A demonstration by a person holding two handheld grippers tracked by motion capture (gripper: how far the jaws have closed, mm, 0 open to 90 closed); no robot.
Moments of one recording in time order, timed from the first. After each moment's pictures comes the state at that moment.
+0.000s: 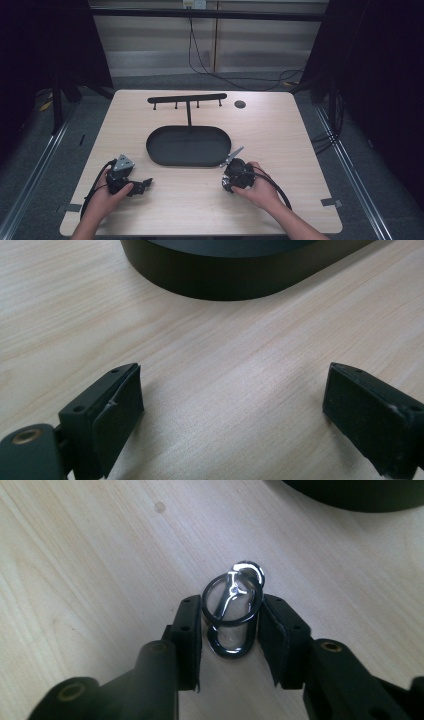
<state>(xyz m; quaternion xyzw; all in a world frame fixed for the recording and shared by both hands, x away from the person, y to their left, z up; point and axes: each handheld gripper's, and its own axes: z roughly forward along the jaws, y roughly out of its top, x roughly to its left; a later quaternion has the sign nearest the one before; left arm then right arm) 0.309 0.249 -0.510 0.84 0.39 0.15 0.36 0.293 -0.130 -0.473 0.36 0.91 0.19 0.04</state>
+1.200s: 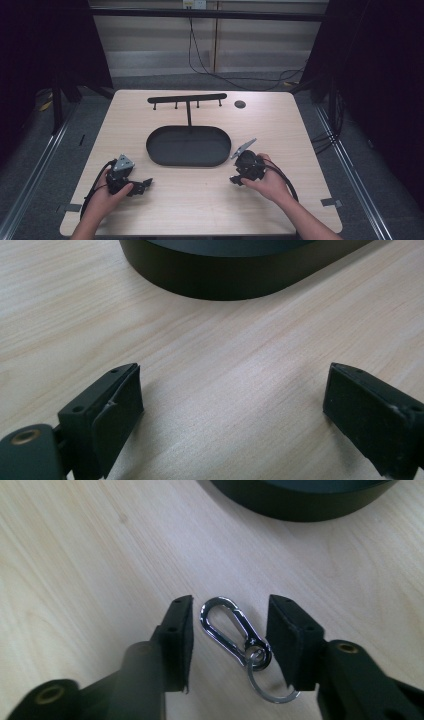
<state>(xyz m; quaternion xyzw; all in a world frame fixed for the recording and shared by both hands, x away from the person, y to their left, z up) 0.309 0.249 -0.510 0.84 0.39 0.15 0.36 0.306 -0.159 -0.463 0.35 0.91 0.21 0.06</state>
